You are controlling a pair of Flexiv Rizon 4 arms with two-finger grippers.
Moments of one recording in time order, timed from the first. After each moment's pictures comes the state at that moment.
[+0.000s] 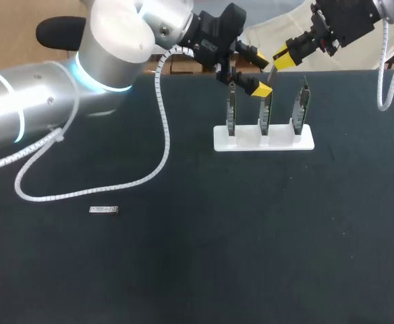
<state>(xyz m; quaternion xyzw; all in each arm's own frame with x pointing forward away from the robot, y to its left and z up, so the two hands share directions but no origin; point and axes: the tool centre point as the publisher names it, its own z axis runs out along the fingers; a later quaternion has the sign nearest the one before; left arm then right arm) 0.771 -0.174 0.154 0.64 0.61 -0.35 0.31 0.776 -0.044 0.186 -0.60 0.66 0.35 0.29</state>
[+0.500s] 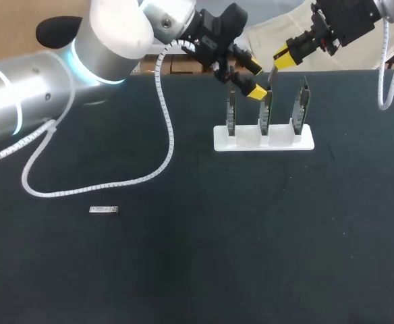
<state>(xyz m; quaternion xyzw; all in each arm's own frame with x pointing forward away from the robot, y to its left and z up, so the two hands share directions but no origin) 0.771 -0.162 0.145 0.63 0.64 -0.34 0.26 0.776 -0.045 0.187 -0.60 0.66 0.35 0.29</state>
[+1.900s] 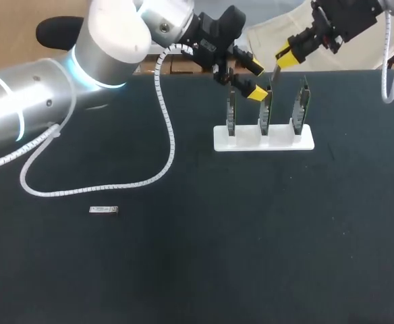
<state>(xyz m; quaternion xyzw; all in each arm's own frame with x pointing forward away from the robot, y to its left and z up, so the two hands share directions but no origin) 0.770 -0.166 0.145 0.63 0.63 -0.36 0.28 0.772 -0.049 0.191 -0.63 0.65 0.32 0.28</state>
